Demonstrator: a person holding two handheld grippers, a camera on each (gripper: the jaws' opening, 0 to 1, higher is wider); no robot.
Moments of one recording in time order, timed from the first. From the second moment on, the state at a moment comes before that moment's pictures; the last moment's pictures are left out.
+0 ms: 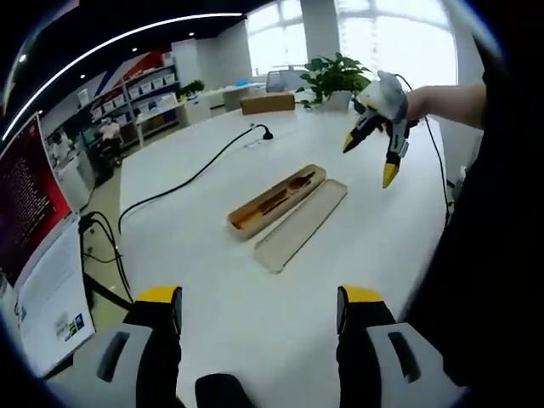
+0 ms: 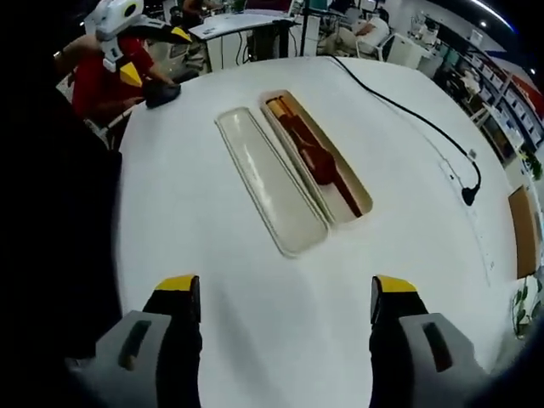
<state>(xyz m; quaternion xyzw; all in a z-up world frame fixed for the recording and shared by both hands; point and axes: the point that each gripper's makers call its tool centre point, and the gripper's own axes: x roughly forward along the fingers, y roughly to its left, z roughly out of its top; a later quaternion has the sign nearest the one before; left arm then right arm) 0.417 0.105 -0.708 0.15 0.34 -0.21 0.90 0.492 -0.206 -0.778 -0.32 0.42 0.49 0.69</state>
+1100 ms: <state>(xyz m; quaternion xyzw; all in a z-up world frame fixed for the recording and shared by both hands) 0.447 0.087 -0.735 0.15 0.36 -0.25 0.89 0.489 -0.195 -0.815 -0.34 0.45 0.52 0.64</state>
